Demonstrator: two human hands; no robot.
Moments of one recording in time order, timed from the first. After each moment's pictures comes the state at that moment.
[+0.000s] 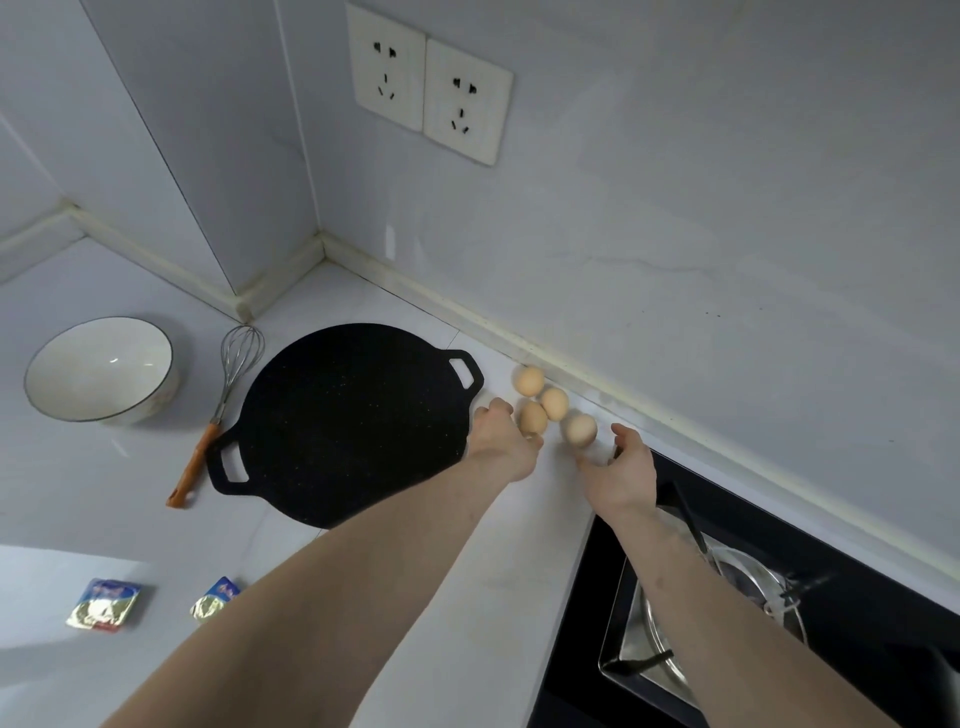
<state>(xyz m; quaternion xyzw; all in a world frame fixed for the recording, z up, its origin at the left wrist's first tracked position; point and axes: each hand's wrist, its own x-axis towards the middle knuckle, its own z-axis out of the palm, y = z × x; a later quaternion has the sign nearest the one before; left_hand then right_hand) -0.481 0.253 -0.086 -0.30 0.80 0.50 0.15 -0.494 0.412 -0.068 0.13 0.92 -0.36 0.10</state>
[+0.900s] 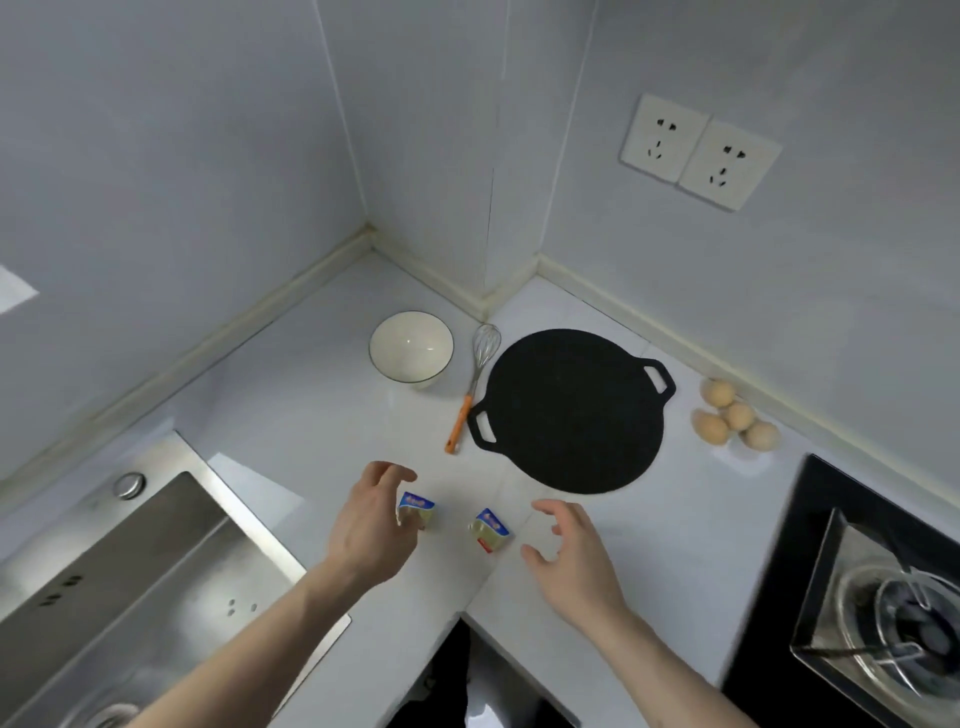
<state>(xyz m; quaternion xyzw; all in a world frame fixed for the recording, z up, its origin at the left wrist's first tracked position) -0.129 -0.028 -0.041 -0.33 0.89 0.31 0.06 -0.242 0.211 -0.049 -0.18 0.88 -0.33 0.27</state>
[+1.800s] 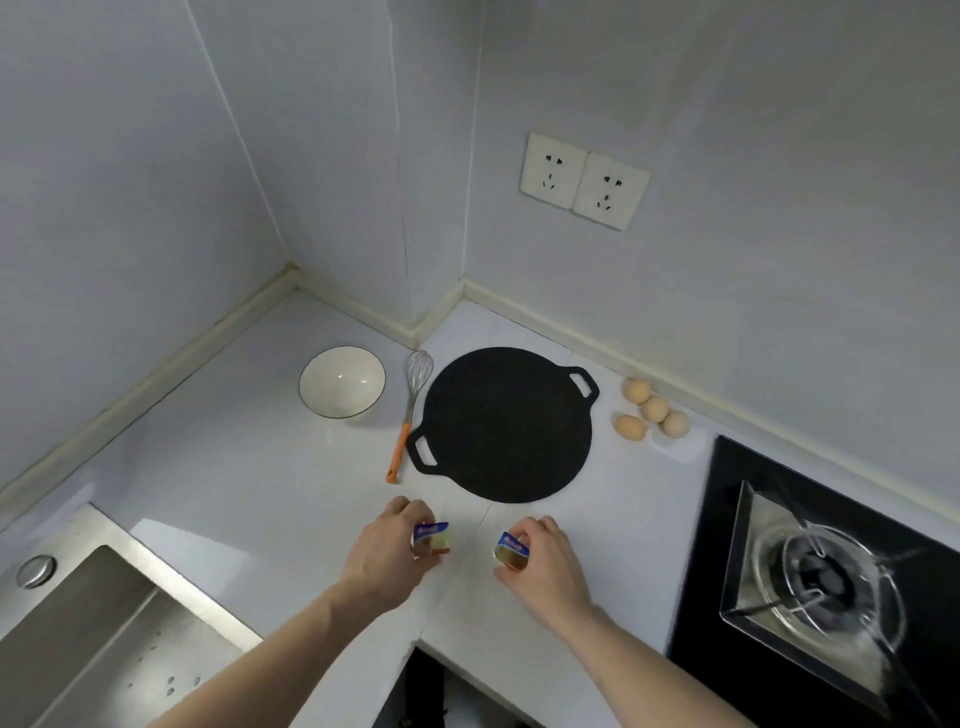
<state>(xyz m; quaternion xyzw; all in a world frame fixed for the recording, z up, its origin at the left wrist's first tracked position) -0.181 0.023 -0.046 -0.20 0.92 0.29 0.15 -0.261 0.236 -0.065 -0.13 0.93 -0.23 0.26</state>
